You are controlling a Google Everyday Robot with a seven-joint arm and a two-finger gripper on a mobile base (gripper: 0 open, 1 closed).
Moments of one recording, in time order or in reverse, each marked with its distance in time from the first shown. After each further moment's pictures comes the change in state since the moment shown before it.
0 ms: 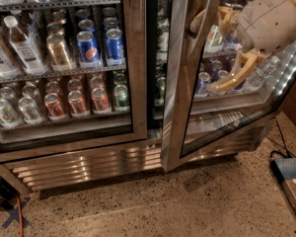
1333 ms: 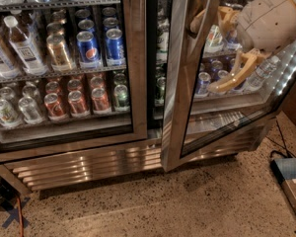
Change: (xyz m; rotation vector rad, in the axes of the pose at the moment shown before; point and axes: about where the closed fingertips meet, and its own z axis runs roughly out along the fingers) arm 0.000 0.000 0.000 0.000 0.000 0.000
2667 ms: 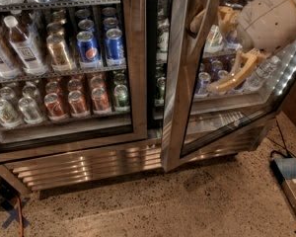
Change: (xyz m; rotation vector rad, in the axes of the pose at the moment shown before) arm 0.000 0.000 0.000 0.000 0.000 0.000
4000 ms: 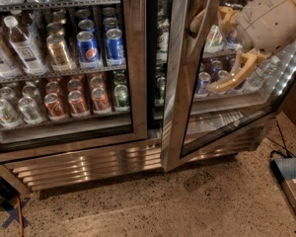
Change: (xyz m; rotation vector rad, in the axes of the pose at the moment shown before) arm 0.000 0.000 0.000 0.000 0.000 0.000
